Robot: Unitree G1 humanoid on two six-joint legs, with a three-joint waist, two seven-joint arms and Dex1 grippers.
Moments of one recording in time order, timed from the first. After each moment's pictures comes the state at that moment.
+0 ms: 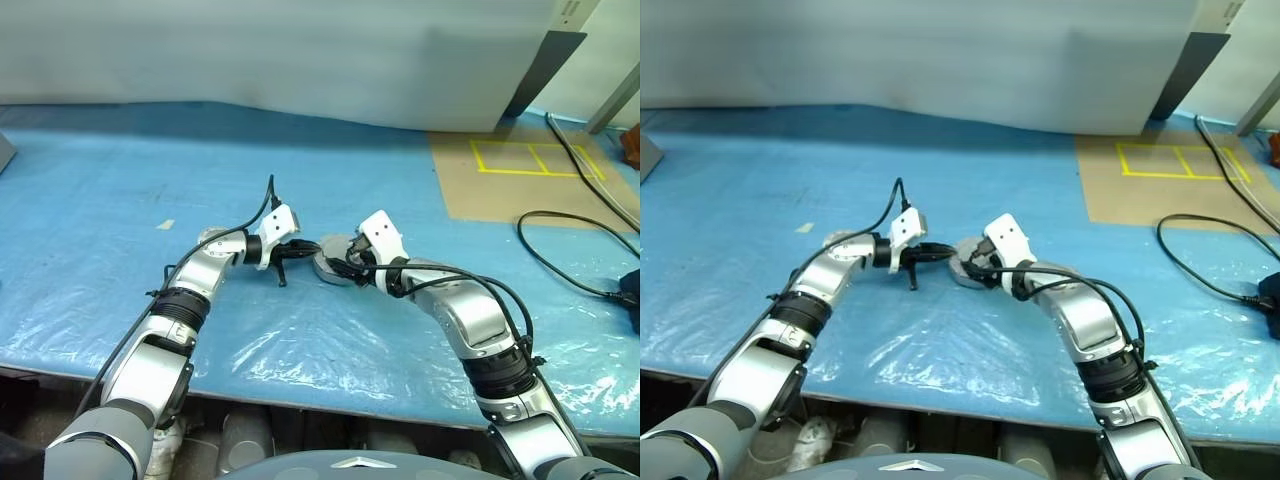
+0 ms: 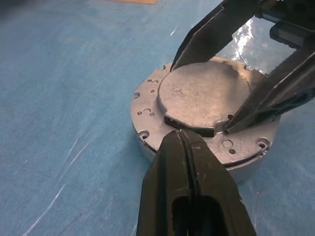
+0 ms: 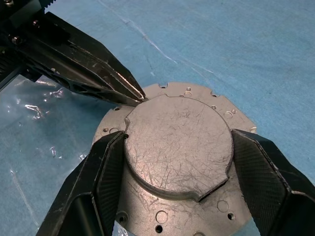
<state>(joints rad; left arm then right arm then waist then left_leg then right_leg) -0.69 0.31 -0.23 0.64 -0.08 -0.05 -1.09 -0.36 -0.33 0.24 -0.22 0.20 0.85 0.44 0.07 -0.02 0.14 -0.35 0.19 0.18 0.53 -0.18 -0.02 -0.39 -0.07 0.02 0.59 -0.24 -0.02</state>
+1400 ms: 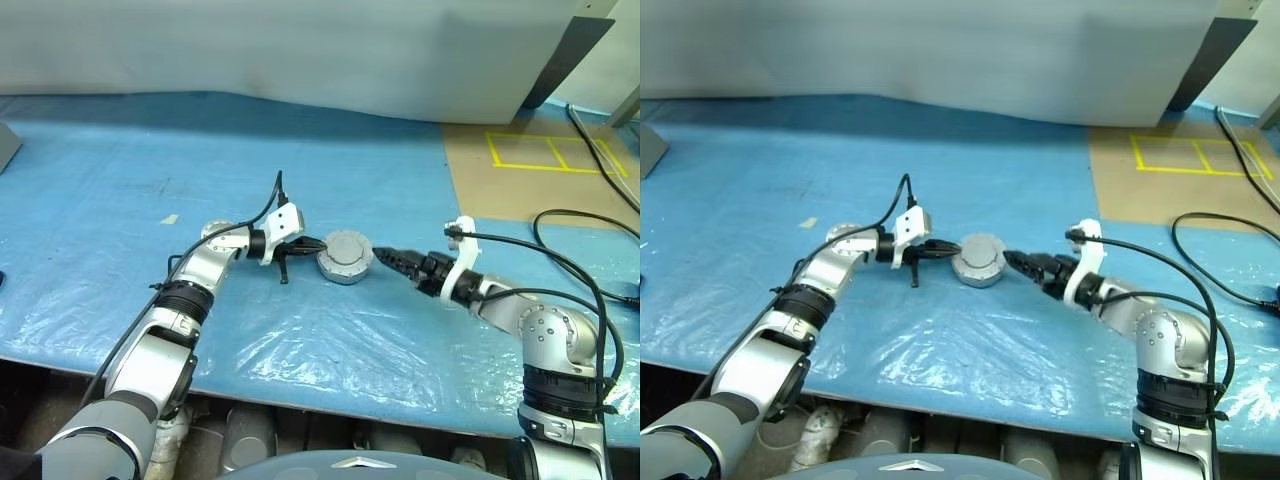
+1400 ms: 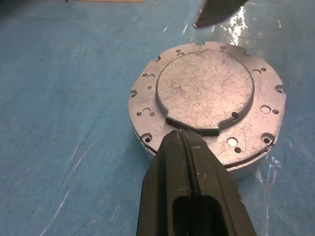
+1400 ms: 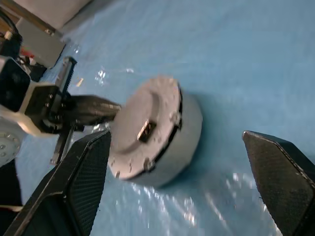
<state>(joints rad) -0.74 0.30 -0.24 0.69 -0.05 -0.15 -1.13 -0.23 -0.35 -0.32 -0.22 0.80 1.18 0.45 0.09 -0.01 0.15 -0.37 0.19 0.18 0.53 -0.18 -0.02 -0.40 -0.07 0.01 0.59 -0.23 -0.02</state>
